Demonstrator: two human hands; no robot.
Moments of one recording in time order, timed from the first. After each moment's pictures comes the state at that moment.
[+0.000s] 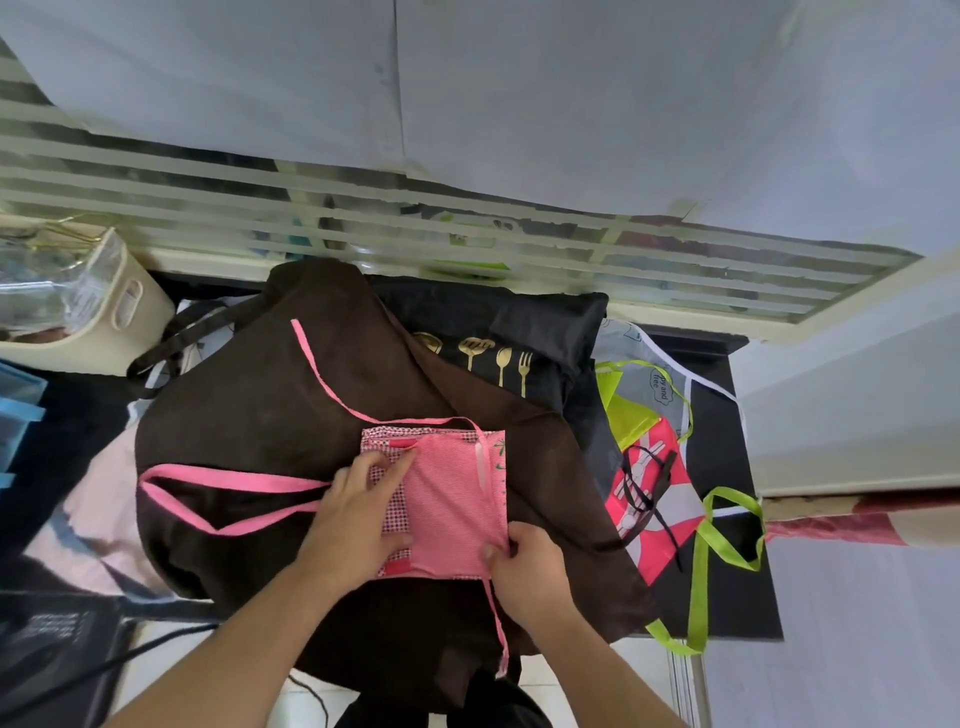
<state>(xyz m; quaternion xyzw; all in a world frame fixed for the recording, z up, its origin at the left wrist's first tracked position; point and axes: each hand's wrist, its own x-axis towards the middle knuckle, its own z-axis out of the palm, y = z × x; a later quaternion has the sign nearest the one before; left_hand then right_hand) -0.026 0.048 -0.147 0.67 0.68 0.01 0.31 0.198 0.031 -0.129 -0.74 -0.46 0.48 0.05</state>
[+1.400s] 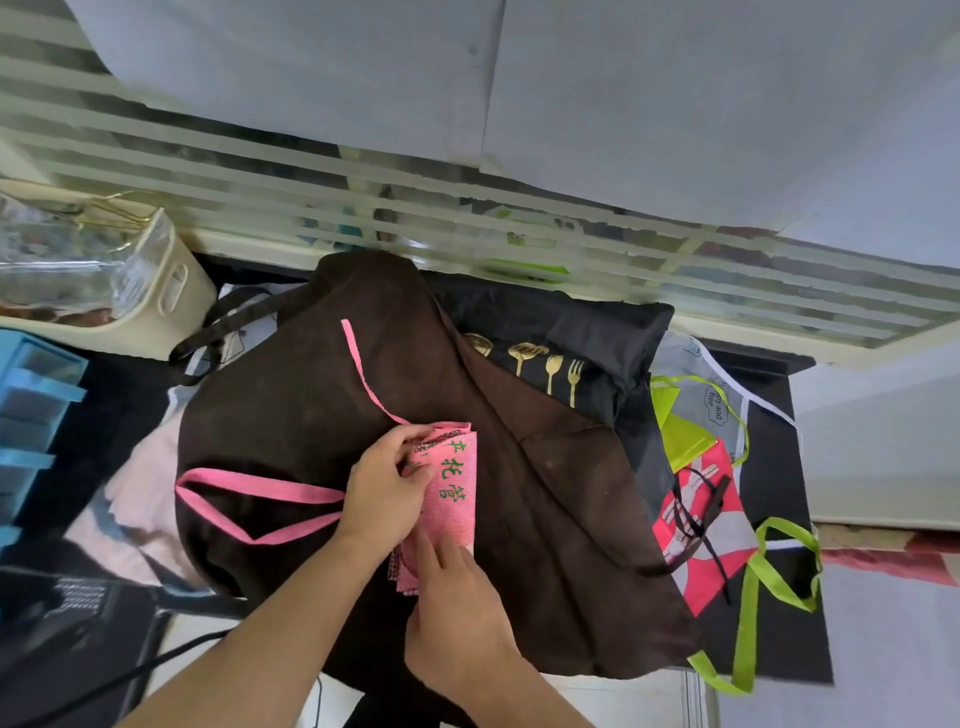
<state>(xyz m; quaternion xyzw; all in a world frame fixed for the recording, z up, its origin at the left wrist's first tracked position) -0.039 0.090 -0.145 0.39 0.73 0.30 0.47 0.094 0.011 -0.126 -0.53 -0.75 0.40 -0.07</state>
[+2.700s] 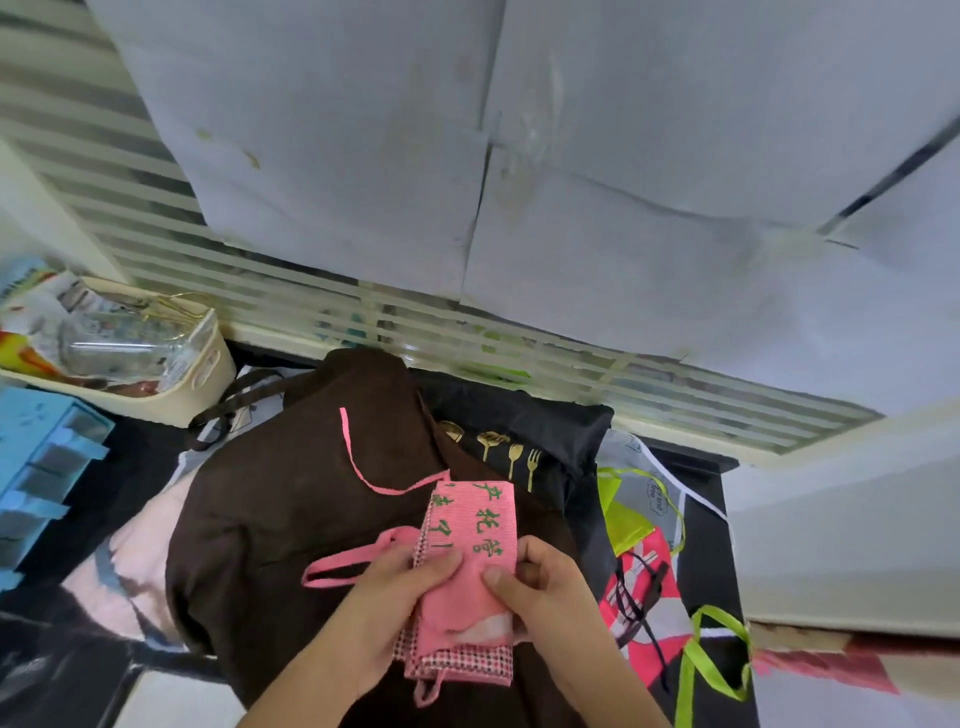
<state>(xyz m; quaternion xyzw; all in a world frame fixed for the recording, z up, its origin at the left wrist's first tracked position) 0.007 0.056 -0.024 0.09 0.49 0.40 0.77 0.190 0.087 0.003 -0.61 -0.40 0.65 0.20</state>
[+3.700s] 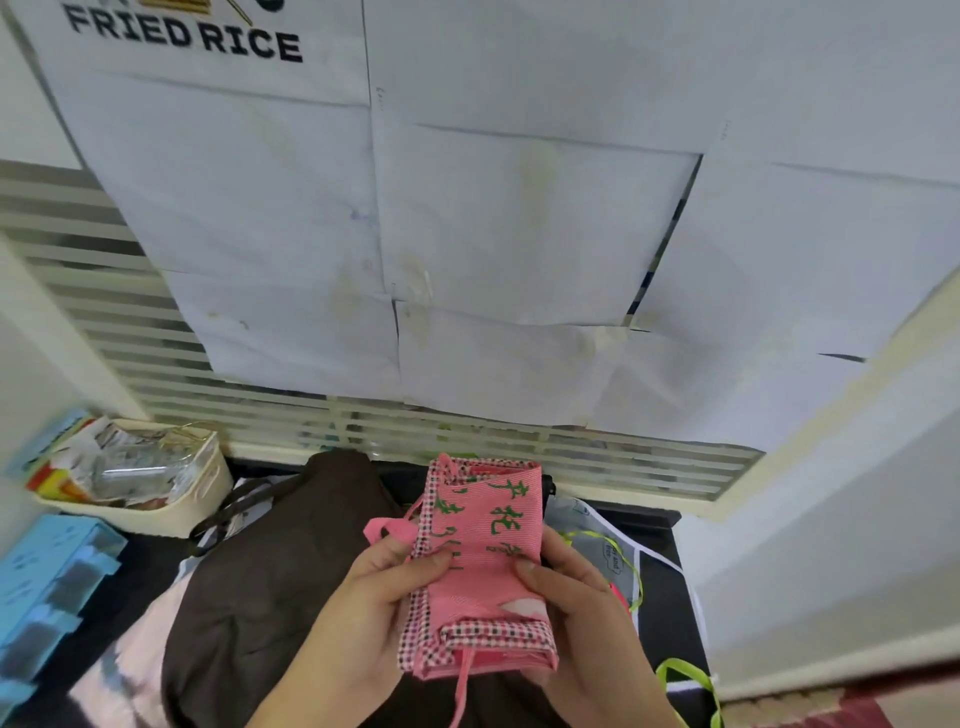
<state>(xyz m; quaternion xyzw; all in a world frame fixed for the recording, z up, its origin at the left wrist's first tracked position) 0.071 0.055 0.153 0.13 0.36 0.56 0.74 0.246 0.072 0.161 -0.34 -0.20 0.81 0.44</state>
